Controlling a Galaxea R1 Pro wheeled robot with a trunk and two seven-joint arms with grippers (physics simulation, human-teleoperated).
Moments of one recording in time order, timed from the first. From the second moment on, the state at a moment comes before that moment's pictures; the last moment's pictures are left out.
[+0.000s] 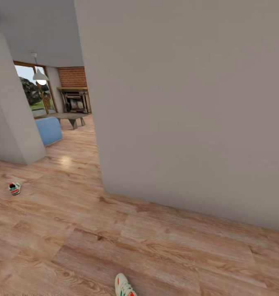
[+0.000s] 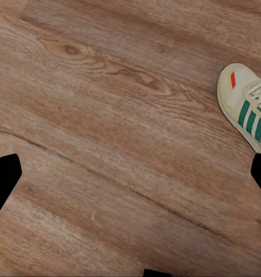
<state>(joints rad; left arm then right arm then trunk) -0.20 0.08 0.09 -0.24 0.06 -0.26 0.02 -0.03 -0.08 0.00 -0.50 0.06 -0.27 -0.05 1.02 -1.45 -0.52</state>
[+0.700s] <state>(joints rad) -0.20 0.08 0.09 -0.25 0.06 -0.26 0.02 -0.03 -0.08 0.00 -0.50 0.06 -0.27 -0.05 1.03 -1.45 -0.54</state>
